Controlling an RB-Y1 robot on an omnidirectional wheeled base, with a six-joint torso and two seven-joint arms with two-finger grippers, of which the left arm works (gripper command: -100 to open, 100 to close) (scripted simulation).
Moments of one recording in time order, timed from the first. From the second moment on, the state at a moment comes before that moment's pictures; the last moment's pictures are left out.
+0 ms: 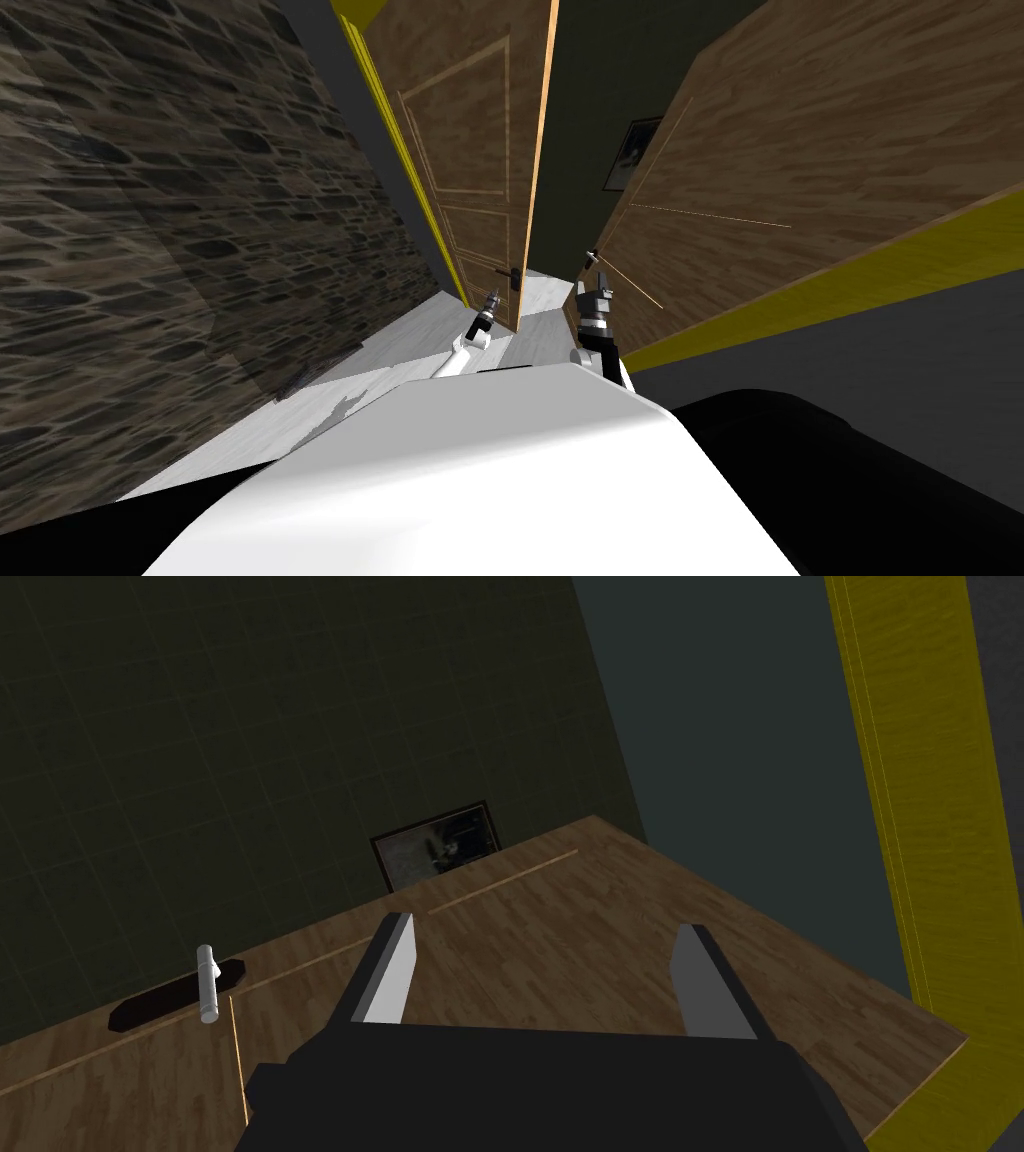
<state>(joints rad) -0.26 0.04 -0.41 -1.05 0.21 -0.42 -0.07</state>
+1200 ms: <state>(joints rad) -0.43 -0.02 -0.50 -0.81 0.26 -0.42 -0.05</state>
